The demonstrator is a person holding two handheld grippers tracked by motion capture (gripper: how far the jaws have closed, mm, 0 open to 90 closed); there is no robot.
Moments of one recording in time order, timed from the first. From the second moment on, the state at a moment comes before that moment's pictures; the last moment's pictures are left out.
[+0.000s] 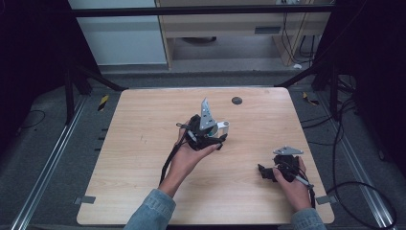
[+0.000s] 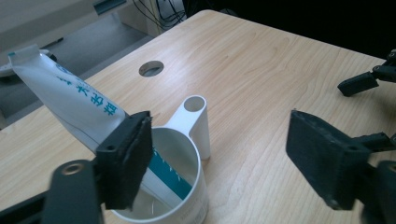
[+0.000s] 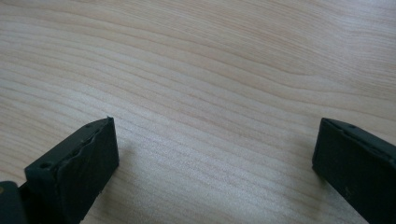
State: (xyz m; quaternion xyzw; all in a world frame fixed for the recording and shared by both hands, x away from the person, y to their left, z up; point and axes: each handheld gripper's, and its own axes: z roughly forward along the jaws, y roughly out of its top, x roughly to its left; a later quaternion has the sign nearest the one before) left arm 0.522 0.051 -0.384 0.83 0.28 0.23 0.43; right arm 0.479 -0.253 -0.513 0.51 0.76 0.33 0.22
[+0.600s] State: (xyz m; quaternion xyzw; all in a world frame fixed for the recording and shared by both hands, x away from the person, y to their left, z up) left arm 0.513 0.069 -0.393 0.83 0.32 0.20 0.41; right arm 0.475 -0.254 -0.513 0.51 0.76 0.33 0.22
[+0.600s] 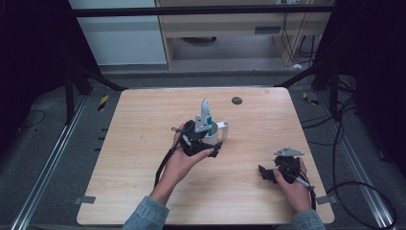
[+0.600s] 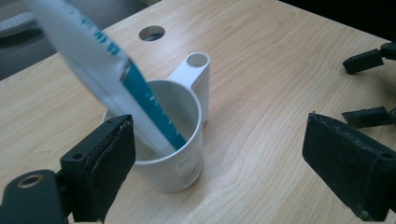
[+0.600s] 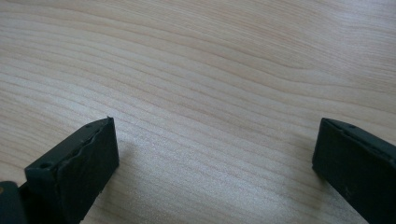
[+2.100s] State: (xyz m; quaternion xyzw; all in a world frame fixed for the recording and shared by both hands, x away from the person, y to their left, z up) left arm 0.541 0.229 -0.475 0.79 0.49 0.20 0.29; right arm 0.475 -0.254 -0.513 0.51 0.76 0.33 0.22
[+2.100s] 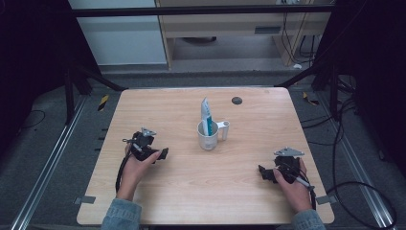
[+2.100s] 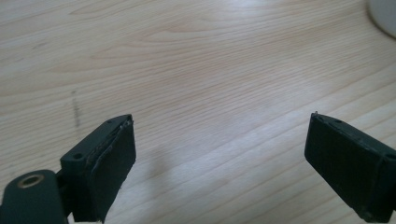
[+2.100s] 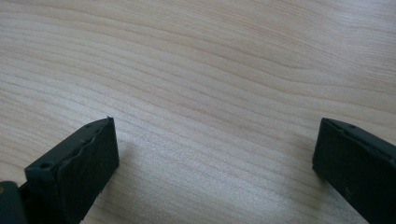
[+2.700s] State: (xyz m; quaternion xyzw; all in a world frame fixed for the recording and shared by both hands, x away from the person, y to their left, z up) left arm 0.547 0.266 -0.496 0.79 0.50 0.23 0.27; right arm 0.475 -0.254 -0.513 0.51 0.76 0.33 0.22
